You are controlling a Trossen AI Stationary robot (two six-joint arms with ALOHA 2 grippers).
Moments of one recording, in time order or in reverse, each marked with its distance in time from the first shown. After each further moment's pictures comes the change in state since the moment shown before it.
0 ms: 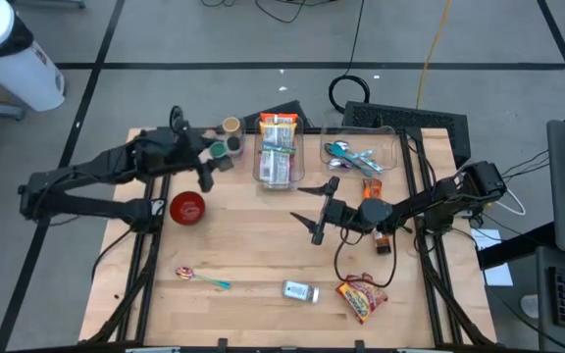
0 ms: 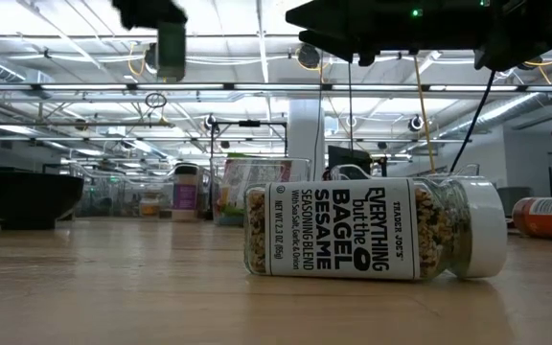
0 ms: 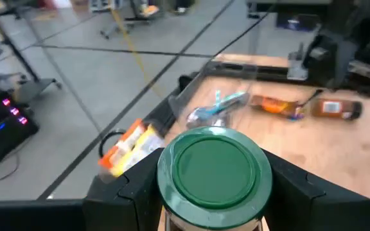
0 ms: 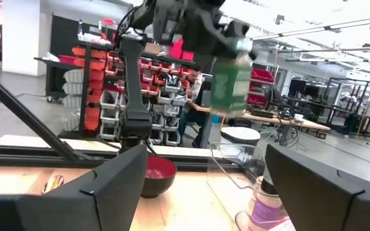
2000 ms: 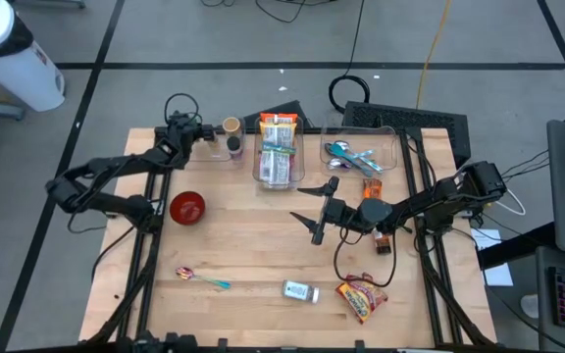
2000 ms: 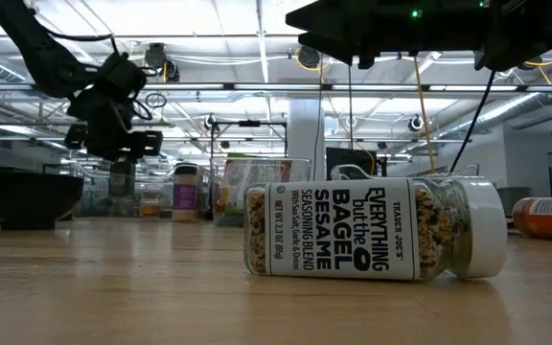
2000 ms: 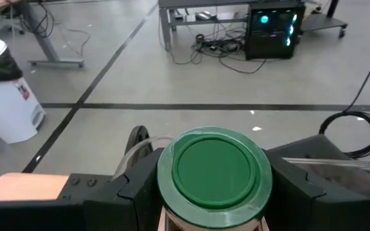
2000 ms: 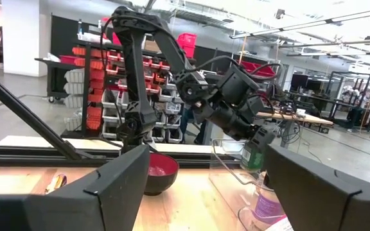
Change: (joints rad) left arm 0.659 0.392 -0.535 0.785 -0.473 -0.358; right arm -0.002 0.000 0.000 -0.015 -0.001 0.031
